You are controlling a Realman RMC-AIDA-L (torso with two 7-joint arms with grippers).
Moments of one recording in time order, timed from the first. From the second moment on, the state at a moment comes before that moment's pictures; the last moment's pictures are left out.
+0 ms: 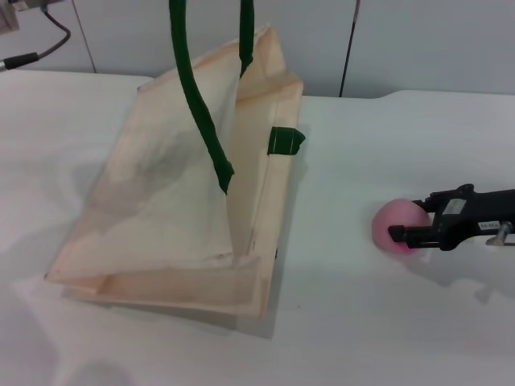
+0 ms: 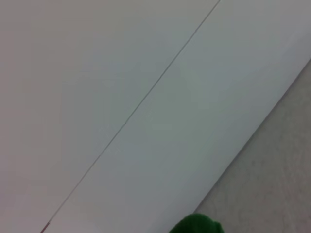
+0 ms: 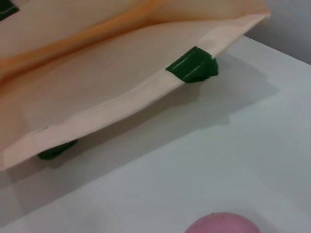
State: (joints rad) left arm -0.96 -1.86 2.86 -0.56 -0.66 1.84 -1.92; right arm 0.65 2.02 -0.94 -0.65 0.92 1.25 -1.51
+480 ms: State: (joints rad) left arm -0.96 -1.86 2.86 -0.56 -0.65 1.83 -1.92; right arm 0.65 2.02 -0.94 -0.65 0.92 1.26 -1.52
